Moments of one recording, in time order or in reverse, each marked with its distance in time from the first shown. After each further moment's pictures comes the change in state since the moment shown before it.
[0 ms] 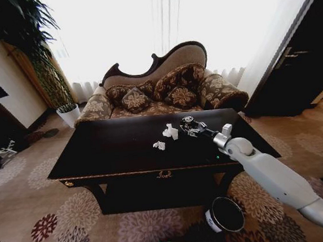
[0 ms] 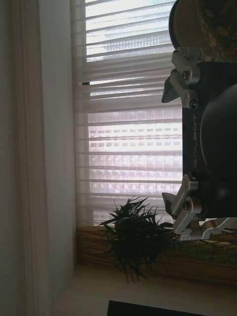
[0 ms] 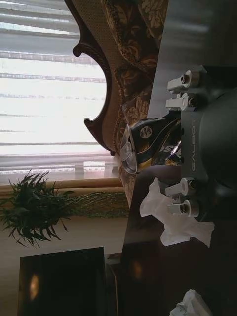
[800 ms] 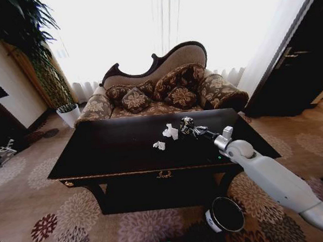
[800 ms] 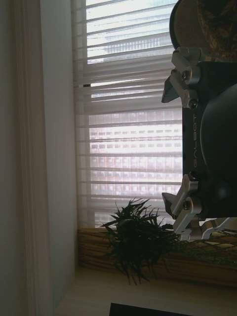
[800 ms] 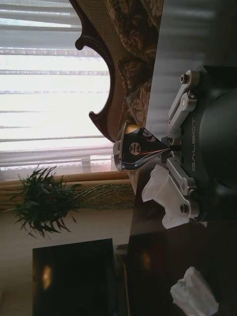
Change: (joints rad) left arm 0.002 0.017 -0.009 0.002 -0.014 0.000 -0.001; right arm -0.078 0.003 0.060 0.040 0.019 0.024 -0.039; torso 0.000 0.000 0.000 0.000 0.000
